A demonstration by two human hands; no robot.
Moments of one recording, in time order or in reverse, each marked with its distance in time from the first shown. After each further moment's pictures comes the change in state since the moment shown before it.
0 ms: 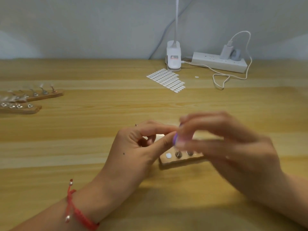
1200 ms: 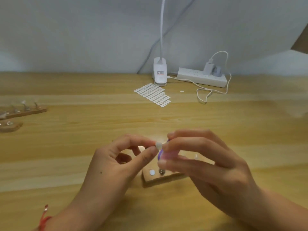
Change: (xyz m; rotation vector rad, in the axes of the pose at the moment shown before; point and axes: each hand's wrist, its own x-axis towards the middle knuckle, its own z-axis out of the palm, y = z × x) left_hand 0.000 -0.002 -0.003 0.069 0.103 -0.087; right_hand -0.003 0.002 -0.005 -0.179 0.021 -0.051
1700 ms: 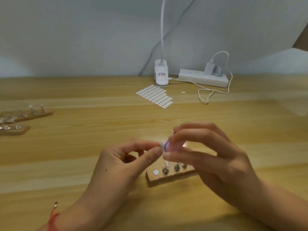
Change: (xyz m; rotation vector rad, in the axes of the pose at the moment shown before) left_hand 0.000 0.007 0.001 -0.050 -0.037 -0.077; right_hand 0.002 0.006 0.001 -0.023 0.054 0.027
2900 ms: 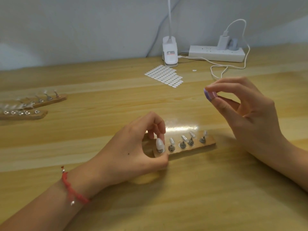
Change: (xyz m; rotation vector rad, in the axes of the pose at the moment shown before) left_hand 0.008 0.001 -0.022 0.642 -0.344 0.229; right_hand -0.012 0.034 -0.001 0.291 0.167 0.421
